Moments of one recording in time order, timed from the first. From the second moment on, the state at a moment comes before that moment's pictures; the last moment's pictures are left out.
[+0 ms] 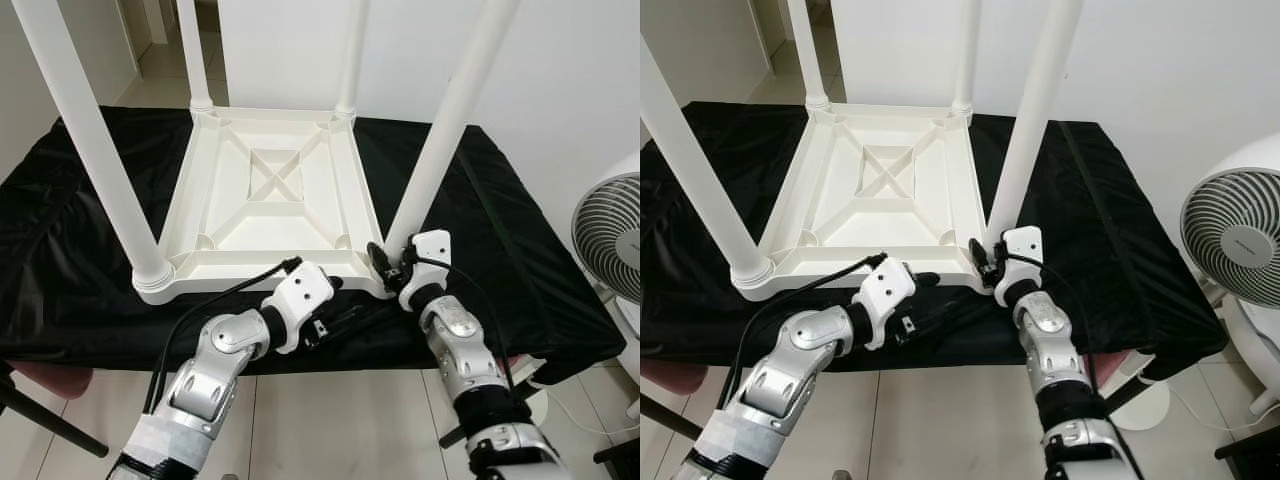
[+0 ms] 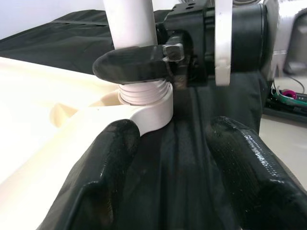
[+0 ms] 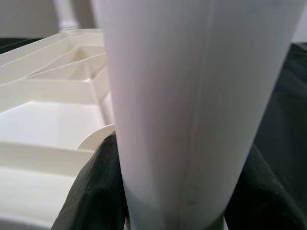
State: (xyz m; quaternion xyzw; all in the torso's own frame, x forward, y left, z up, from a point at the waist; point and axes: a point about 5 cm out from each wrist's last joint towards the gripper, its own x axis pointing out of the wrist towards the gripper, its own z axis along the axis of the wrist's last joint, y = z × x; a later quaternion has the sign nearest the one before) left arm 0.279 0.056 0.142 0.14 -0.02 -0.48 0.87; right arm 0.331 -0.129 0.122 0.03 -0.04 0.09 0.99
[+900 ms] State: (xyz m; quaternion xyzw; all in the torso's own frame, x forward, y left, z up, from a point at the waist) left arm 0.313 0.070 0.154 0.12 -0.03 -0.43 0.89; right arm 0.329 -0.126 0.120 0.05 -0.02 -0.01 1.00
